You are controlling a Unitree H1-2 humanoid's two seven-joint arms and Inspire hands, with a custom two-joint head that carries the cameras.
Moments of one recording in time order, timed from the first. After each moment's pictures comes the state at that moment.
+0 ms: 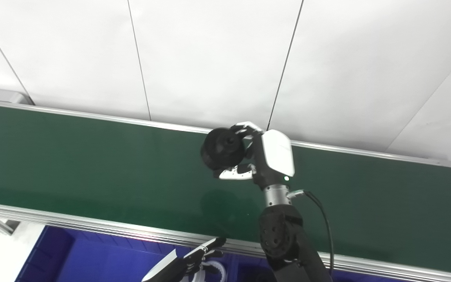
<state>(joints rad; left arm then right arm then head) 0.28 0.26 -0.34 0.08 0.01 -0.44 -0.37 -0.27 0.07 0.41 0.06 -0.80 0.19 -0.30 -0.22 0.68</state>
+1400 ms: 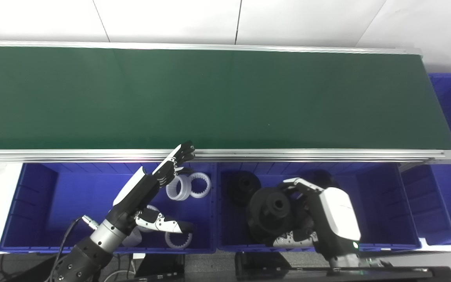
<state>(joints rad) 0.34 0.27 -0.28 -0.11 -0.03 -0.41 -0.39 0.60 -0.19 0.33 -0.41 -0.92 0.15 -0.04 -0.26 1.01</state>
